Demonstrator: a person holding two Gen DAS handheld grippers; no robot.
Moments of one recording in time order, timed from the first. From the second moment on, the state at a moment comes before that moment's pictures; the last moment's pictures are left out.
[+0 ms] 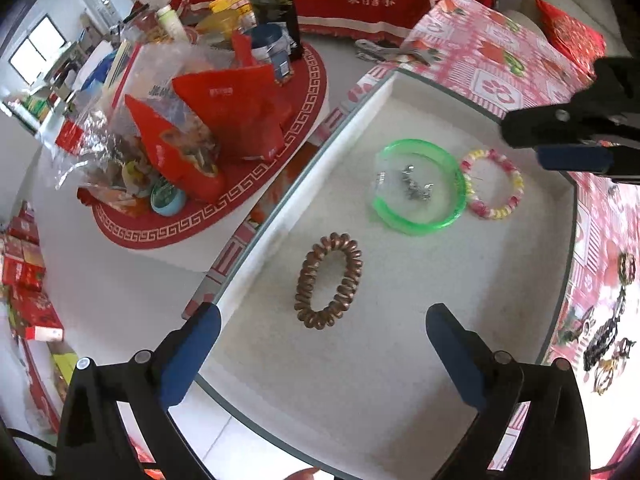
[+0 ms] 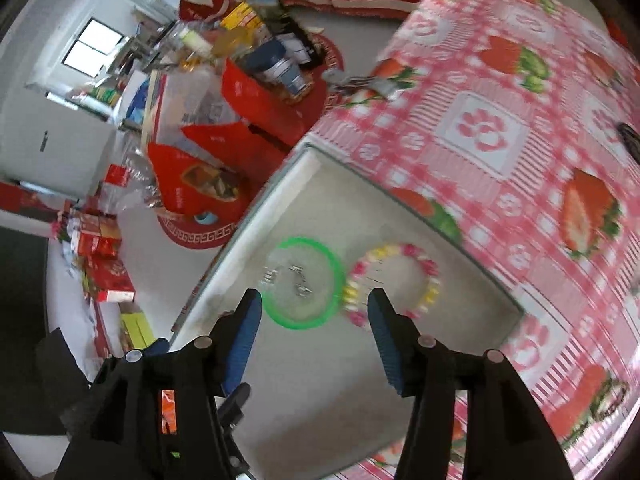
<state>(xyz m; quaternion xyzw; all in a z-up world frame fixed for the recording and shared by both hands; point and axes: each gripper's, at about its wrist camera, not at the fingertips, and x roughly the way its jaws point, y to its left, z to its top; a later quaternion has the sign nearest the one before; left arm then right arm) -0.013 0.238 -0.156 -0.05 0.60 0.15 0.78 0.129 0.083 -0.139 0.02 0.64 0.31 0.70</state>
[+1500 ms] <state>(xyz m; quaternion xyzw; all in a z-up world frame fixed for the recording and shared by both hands) 0.028 -0.026 -0.169 0.20 0.61 -0.17 0.75 0.005 -0.281 -0.180 0.17 0.69 0.00 0.70</state>
